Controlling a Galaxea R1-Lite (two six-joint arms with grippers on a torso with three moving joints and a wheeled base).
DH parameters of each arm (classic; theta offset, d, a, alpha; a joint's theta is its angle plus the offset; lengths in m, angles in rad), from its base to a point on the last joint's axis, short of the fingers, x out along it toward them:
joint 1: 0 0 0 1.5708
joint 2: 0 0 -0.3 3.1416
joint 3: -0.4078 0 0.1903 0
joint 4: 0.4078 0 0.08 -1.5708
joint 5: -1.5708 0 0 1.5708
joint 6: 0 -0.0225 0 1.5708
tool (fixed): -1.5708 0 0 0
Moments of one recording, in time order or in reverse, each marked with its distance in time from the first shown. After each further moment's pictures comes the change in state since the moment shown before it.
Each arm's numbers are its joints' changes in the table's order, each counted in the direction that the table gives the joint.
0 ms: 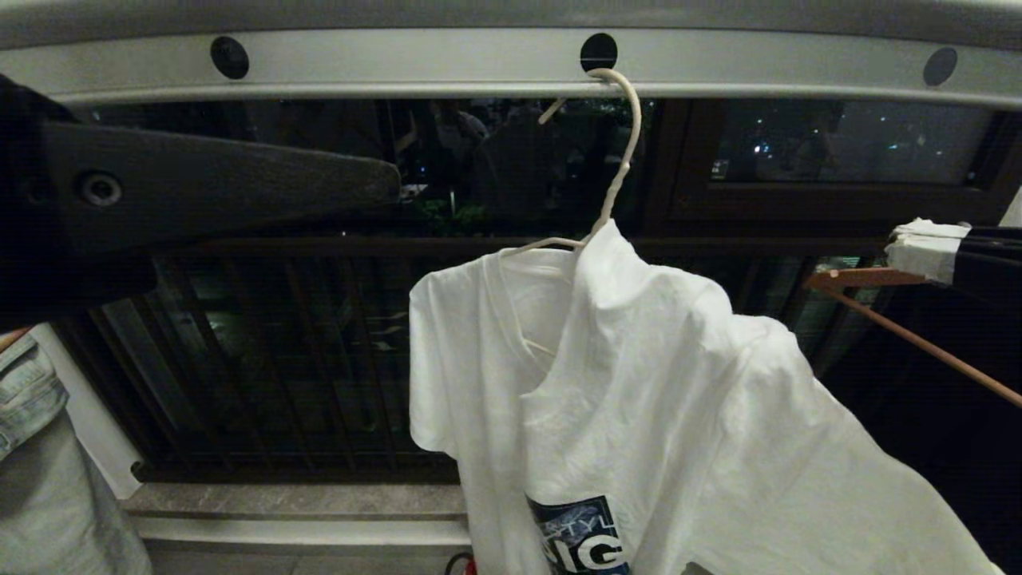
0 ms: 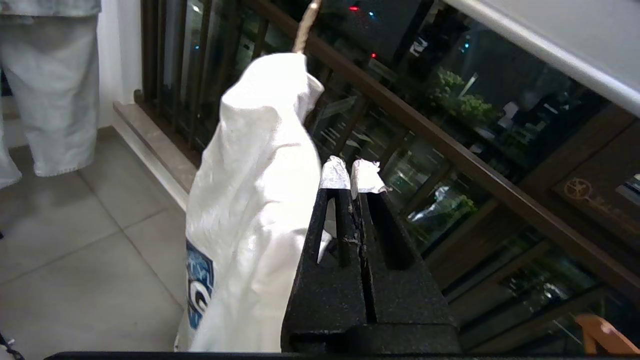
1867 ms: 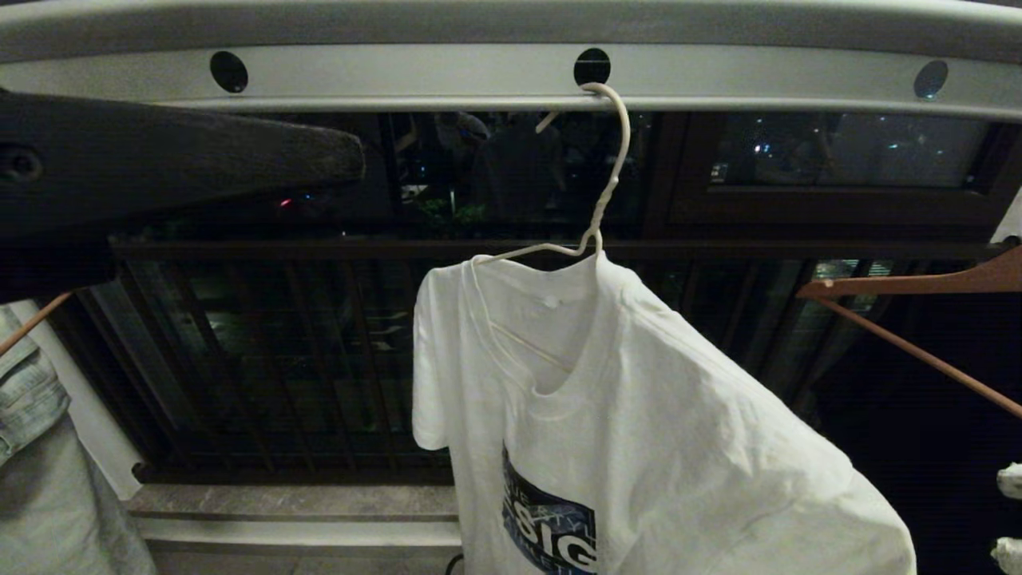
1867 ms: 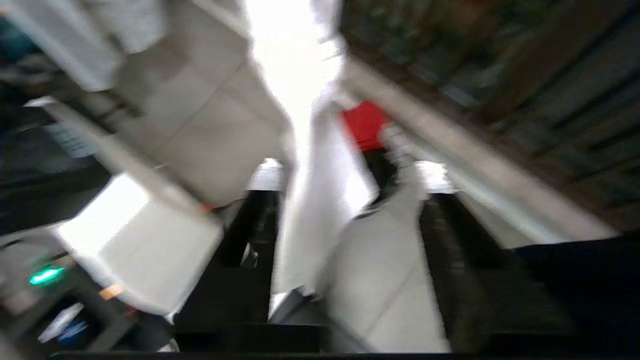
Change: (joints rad) left arm 0.000 0.027 -0.002 0.002 0.003 0.000; right arm -0.014 0.111 -0.079 0.702 -0.078 -0.473
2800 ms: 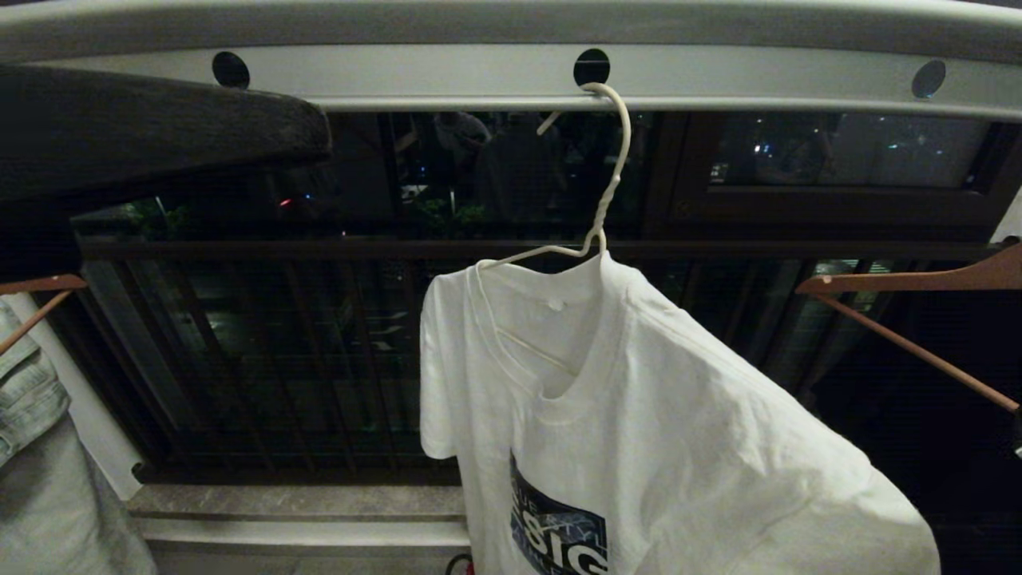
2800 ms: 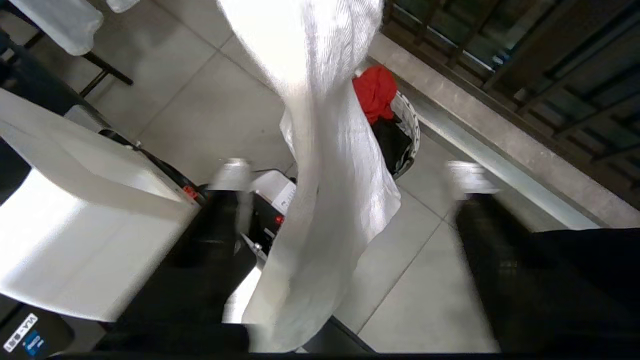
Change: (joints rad) left arm 0.000 0.020 -0.001 -0.003 -0.005 0.002; right arm -0.001 -0.061 0.315 -0.286 -0.005 -0.004
